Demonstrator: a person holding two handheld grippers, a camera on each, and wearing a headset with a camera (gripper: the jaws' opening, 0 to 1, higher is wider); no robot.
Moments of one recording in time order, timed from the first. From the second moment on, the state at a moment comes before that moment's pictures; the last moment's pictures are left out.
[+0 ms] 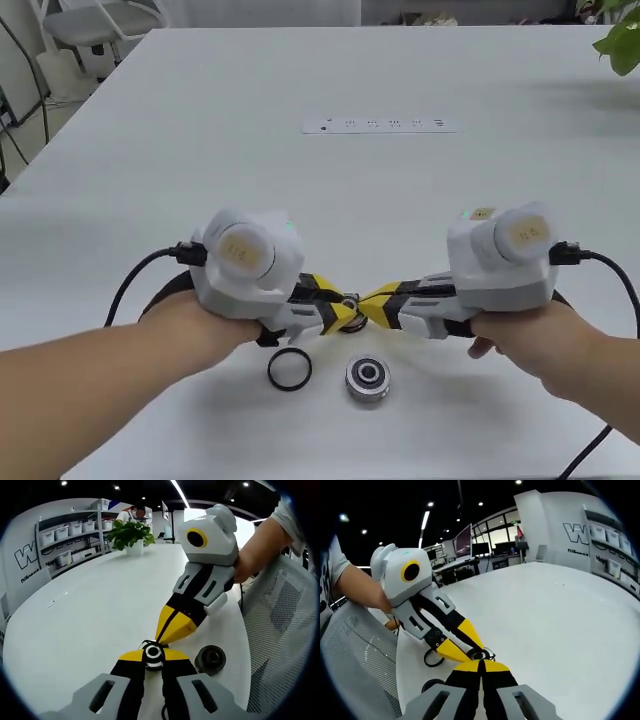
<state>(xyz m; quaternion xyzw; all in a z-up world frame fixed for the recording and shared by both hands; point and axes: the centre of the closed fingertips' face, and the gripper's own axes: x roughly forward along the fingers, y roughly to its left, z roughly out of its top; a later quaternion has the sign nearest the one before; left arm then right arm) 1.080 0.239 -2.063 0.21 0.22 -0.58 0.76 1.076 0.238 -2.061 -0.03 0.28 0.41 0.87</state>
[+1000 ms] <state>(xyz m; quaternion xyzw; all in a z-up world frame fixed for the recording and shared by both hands) 1.079 0.238 -2.063 0.21 0.22 -0.58 0.76 1.076 0.237 -2.049 -0.02 0.27 0.41 0.87</state>
